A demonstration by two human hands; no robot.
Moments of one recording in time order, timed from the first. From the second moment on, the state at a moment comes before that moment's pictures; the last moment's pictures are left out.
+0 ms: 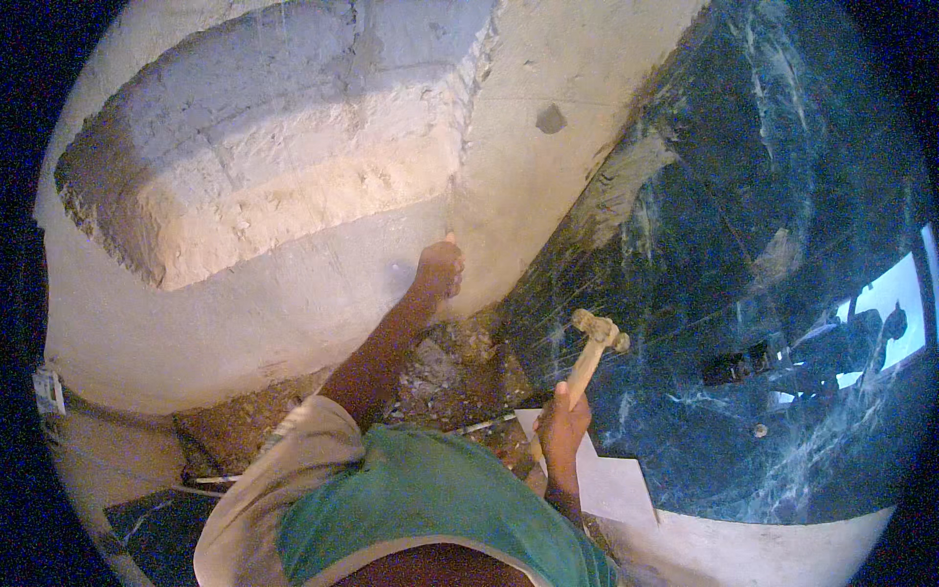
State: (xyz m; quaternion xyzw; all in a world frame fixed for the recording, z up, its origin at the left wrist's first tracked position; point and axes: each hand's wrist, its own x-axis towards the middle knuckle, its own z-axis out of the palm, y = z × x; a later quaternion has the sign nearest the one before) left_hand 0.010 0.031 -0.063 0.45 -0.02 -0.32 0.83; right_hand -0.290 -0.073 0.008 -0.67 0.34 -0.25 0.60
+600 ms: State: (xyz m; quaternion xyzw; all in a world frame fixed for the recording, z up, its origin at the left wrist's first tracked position) left_hand 0.045 0.068 0.024 0.28 -0.13 -0.42 0.85; right_hand -0.238 0.017 0.000 -0.71 0.22 -0.48 0.47
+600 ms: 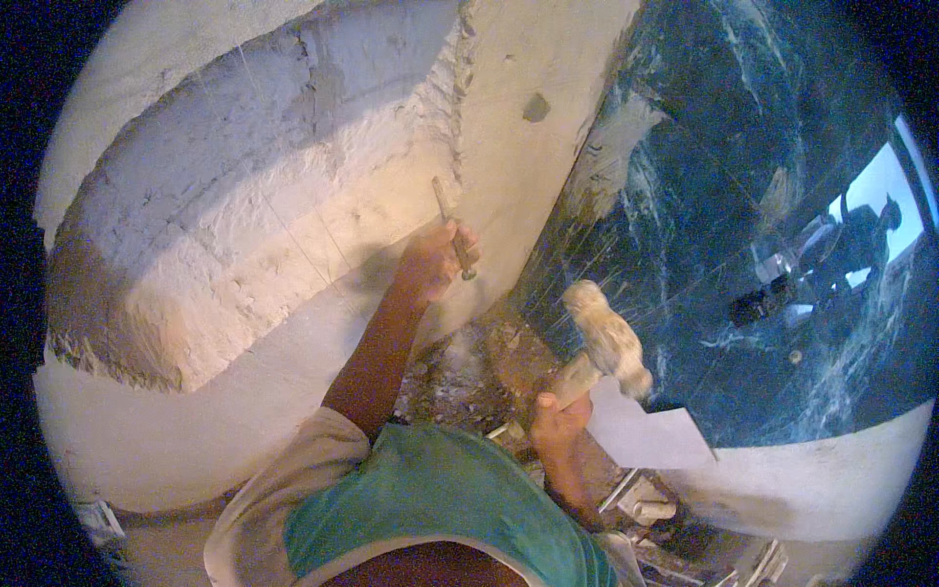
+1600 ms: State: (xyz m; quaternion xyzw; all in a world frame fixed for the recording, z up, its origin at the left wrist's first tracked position) left_hand 0.067 0.038 0.049 0.18 -0.08 -0.42 0.89; right_hand -0.165 0.046 0.066 -0.52 0.20 -0.59 0.58
